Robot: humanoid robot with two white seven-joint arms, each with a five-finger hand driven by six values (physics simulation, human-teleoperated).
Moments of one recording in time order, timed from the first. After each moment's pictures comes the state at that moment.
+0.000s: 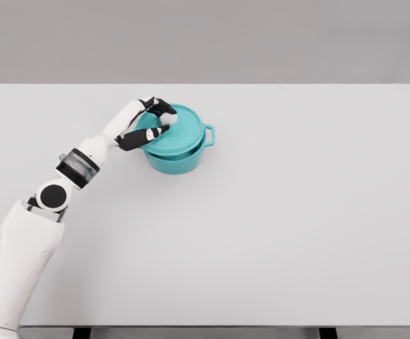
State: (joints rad) left arm -0.40 0.25 -0.29 -1.25 -0.16 -0.39 -0.28; right arm -0.01 0.00 0.10 0.13 0.07 -0.28 0.38
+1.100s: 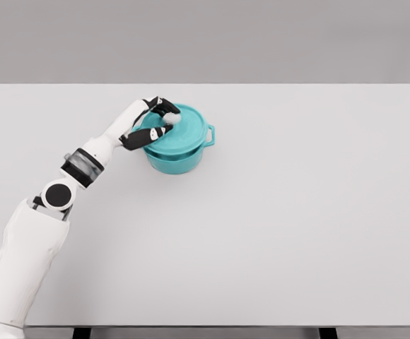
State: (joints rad) left arm -0.42 0.23 -0.29 -1.22 -0.16 -0.40 -0.28; right arm -0.01 0.00 0.10 0.13 0.07 -0.28 0.38
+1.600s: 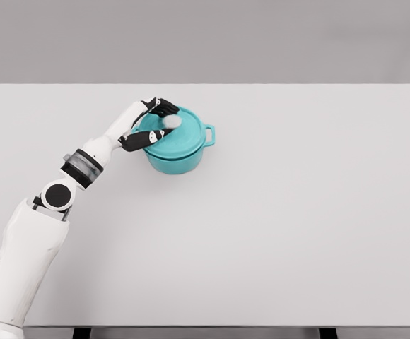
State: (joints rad) left arm -0.42 0.23 -0.29 -1.20 -0.16 -0.40 -0.28; right arm -0.01 0.00 0.10 0.13 0.07 -0.28 0.38
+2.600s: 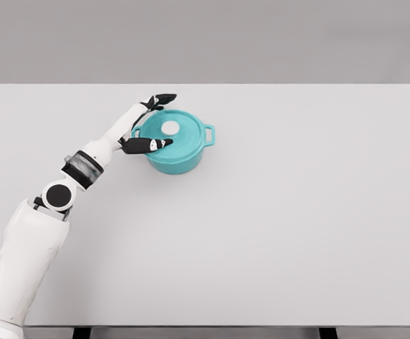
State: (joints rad) left arm -0.42 0.23 -0.30 -1.17 -0.14 -0.41 -0.28; right arm -0.01 0.00 0.10 0.13 0.07 -0.28 0.38
